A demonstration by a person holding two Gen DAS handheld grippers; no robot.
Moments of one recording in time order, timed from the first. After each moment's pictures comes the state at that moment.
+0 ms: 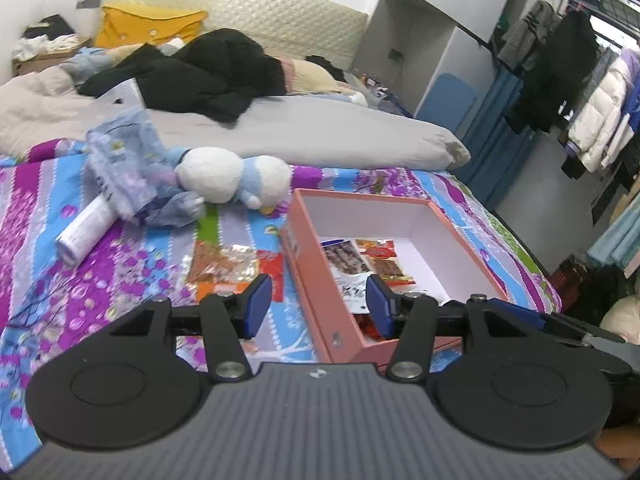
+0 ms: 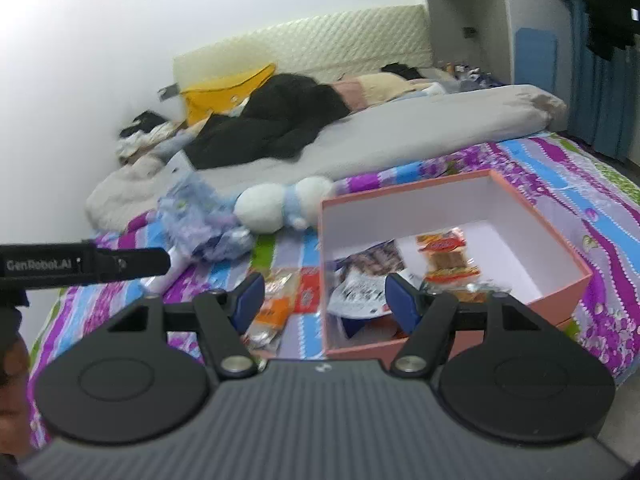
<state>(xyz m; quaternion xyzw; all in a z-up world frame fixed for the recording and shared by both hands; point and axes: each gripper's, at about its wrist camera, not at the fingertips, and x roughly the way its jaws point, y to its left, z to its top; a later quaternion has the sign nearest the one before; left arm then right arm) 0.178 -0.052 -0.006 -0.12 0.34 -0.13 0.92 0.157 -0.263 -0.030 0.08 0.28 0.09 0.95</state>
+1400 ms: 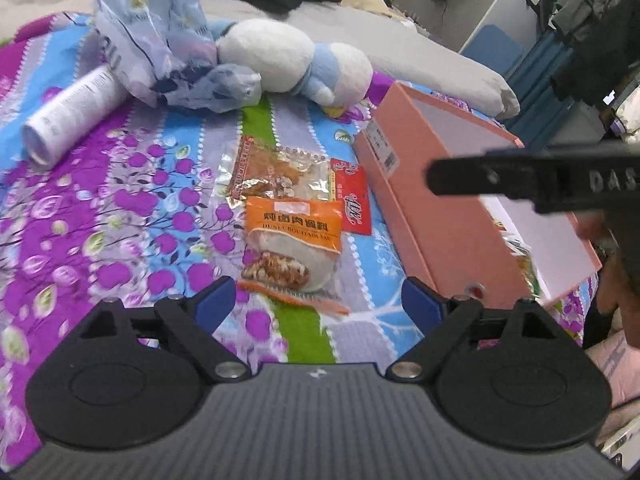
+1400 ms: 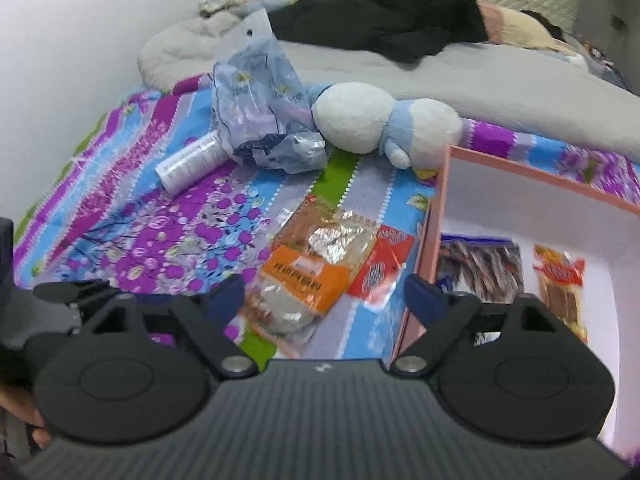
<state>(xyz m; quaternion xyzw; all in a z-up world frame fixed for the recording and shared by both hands) 0.297 -0.001 -0.195 -0.15 0.44 -0.13 0.88 0.336 -0.165 -0.100 -0.09 0.42 0.24 0.87</state>
